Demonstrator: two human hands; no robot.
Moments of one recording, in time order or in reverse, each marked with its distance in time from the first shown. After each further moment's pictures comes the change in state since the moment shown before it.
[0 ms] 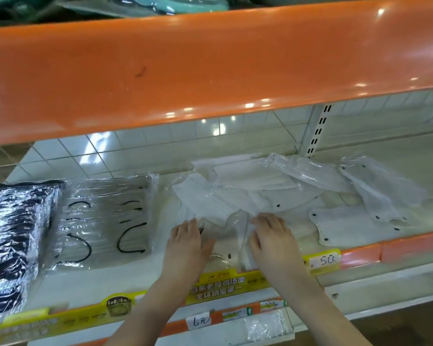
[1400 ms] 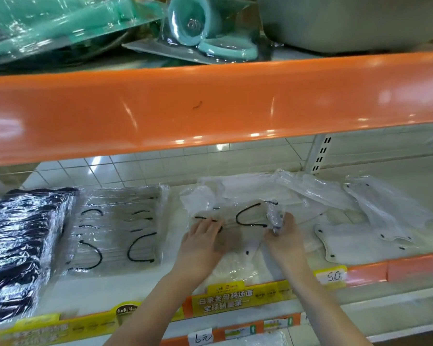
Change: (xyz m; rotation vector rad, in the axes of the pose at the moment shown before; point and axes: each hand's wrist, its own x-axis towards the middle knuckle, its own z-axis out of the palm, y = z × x) left_hand 0.023 0.000 -0.010 0.050 -0.110 0.181; right_hand 0.030 0.000 -0.007 0.732 0.065 0.488
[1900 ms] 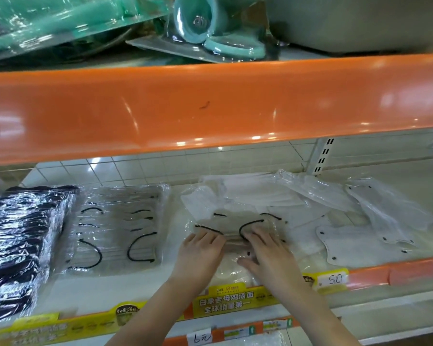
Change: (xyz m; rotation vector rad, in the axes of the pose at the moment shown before) left_hand -0.007 -0.011 0.018 0.208 0.355 0.339; right_hand -0.016 0.030 0.013 -0.775 -0.158 -0.669
